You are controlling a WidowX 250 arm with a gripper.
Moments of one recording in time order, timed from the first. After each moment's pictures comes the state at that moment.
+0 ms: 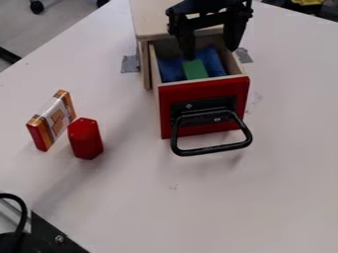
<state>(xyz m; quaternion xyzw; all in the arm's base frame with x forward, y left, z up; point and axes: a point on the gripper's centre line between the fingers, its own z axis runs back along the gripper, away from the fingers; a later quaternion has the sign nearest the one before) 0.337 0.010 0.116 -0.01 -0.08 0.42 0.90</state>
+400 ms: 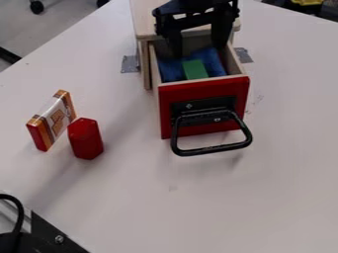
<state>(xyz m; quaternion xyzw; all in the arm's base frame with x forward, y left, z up) 0.336 0.024 0.112 -0.01 -0.09 0.42 0.90</state>
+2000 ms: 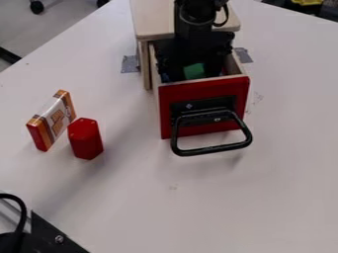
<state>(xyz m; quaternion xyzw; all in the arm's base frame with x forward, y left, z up) 0.328 0.019 0.059 0.02 -0.10 0.46 0.88</state>
